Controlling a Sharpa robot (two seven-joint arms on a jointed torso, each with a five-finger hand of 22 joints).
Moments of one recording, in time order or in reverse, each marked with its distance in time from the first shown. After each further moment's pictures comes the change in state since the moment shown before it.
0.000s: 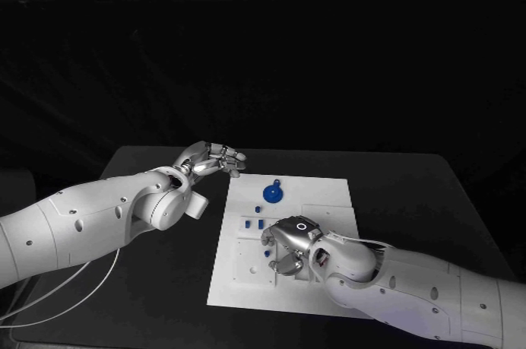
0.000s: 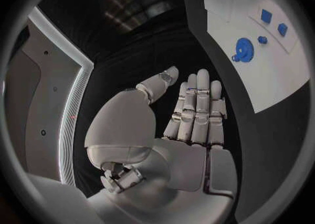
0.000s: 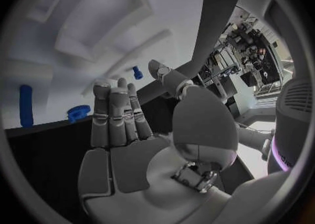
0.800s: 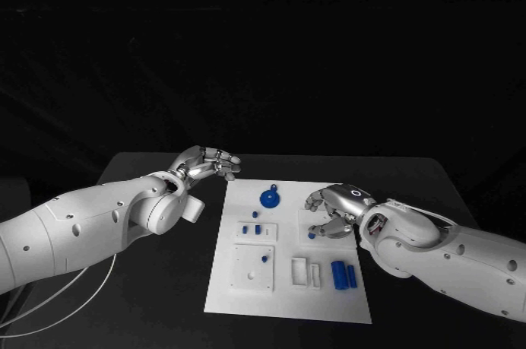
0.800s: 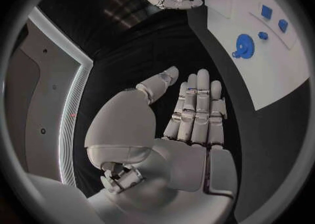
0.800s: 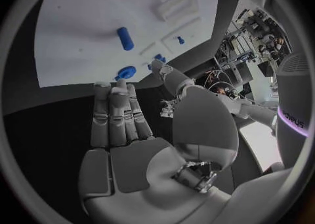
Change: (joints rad) left arm 0.000 0.010 0.000 -0.030 0.025 0.000 0.007; left_hand 0.000 0.000 0.000 0.000 0.000 0.000 0.000 0.000 0.000 0.000 0.000 0.000 0.000 0.000 0.000 0.000 0.006 0.000 0.000 0.000 0.000 0.002; right arm 0.091 -0.240 0.079 0.046 0.142 -0.004 0.065; right_hand -0.008 0.003 -0.091 0.021 0.063 -0.026 -0.013 0.006 -0.004 -0.048 0.008 0.048 -0.051 -0.006 0.006 0.015 -0.004 0.000 0.010 -0.006 -0.011 0.000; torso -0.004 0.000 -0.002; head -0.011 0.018
